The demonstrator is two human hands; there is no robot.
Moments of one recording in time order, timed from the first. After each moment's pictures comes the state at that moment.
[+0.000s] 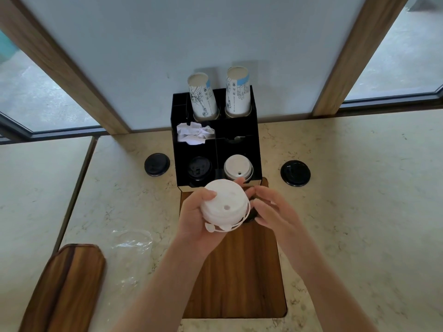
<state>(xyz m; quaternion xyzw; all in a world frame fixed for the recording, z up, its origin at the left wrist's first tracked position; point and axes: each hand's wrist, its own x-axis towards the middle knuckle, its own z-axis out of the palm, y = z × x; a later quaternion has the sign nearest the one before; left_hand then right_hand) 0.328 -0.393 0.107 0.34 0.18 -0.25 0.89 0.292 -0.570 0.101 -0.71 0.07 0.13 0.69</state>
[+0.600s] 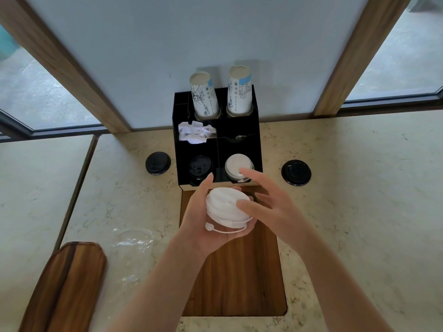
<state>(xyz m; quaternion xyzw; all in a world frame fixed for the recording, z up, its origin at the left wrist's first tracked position) 0.330 -0.390 0.110 0.26 0.24 -0.37 0.86 0.319 -0.568 0.113 -0.77 -0.06 0.13 0.62</state>
